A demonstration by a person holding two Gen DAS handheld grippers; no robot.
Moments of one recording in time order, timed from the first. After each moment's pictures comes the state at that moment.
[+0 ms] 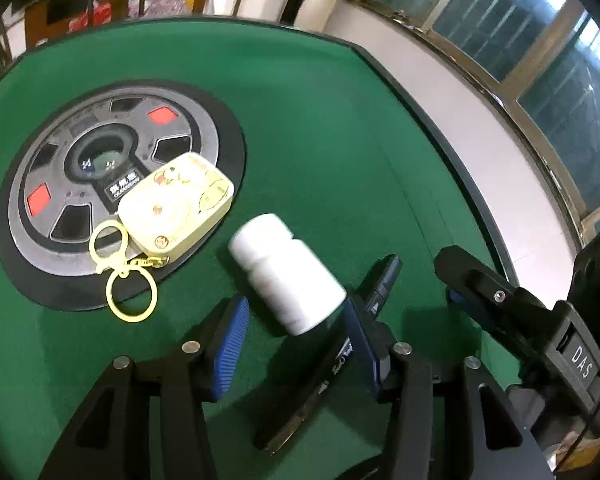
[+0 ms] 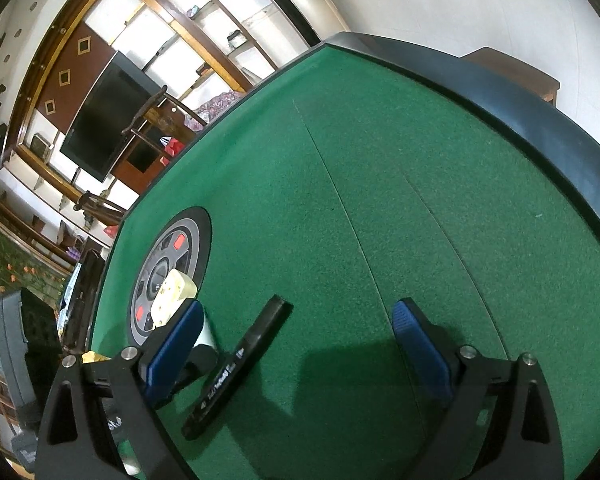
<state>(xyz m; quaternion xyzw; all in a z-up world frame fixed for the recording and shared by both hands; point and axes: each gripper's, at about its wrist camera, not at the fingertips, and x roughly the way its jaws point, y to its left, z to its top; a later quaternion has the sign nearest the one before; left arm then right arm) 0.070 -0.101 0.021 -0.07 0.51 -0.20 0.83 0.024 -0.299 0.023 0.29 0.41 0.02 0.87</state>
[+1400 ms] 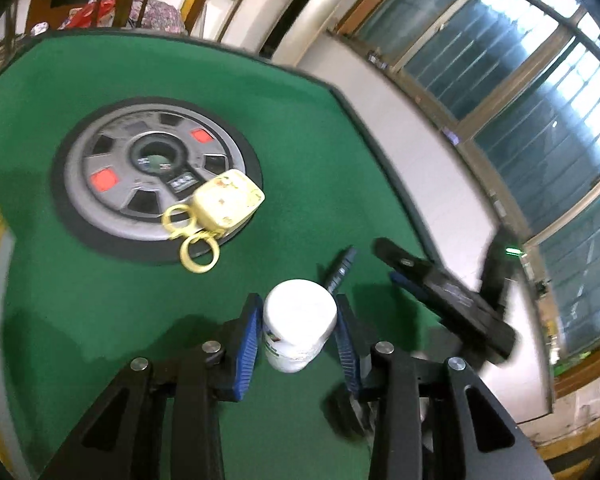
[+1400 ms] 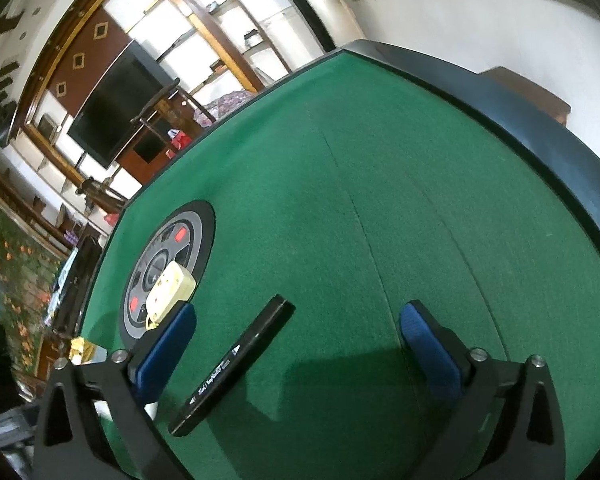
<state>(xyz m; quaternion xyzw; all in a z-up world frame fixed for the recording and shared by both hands) 0.010 -0.005 0.073 -0.17 0.47 -0.26 0.83 0.027 -0.289 0.023 0.24 0.40 0.03 0.88</state>
